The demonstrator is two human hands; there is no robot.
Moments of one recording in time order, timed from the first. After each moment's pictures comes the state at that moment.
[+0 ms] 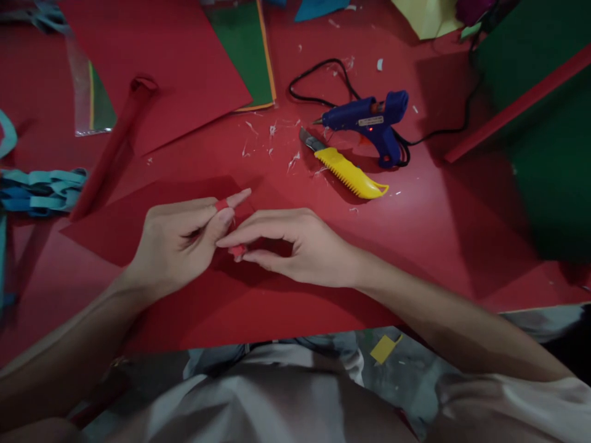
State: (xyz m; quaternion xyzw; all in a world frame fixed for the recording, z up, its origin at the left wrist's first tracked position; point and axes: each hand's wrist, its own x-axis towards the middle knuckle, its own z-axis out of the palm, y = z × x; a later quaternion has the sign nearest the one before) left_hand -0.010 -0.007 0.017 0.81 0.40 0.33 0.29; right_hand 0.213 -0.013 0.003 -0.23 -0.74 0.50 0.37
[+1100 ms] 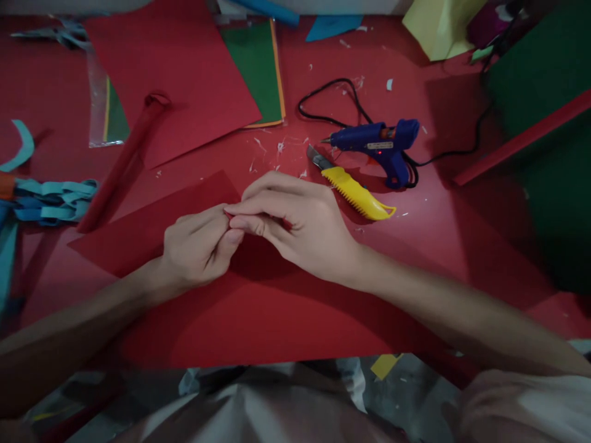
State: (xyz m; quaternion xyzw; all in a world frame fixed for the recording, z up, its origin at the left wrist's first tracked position) left_hand -0.008 0.012 -0.002 0.88 0.32 0.33 0.05; right_hand 0.205 0.025 0.016 -0.35 -0.76 0.35 0.42
